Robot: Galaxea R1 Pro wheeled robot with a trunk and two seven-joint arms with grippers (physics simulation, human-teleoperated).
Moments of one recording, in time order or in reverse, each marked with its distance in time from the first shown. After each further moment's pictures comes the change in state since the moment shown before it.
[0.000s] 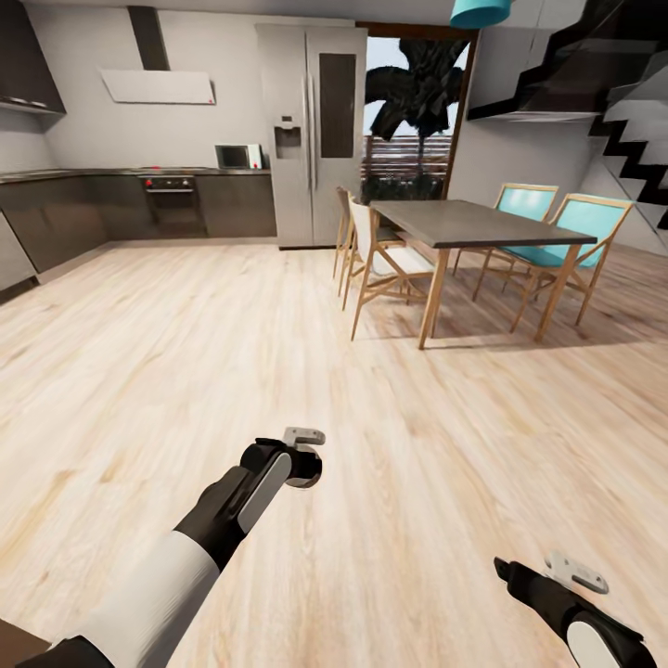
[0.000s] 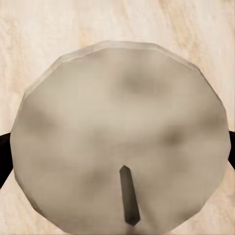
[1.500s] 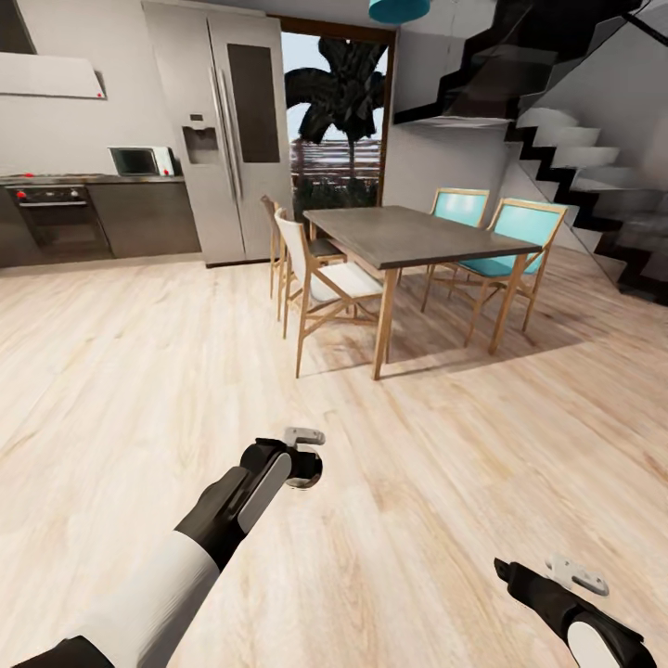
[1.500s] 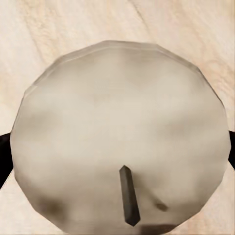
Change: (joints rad) left arm 0.000 0.000 0.000 0.000 0.000 0.000 -0.002; right arm 0.000 0.000 -0.002 0.005 -0.006 -0.002 0.002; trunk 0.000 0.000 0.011
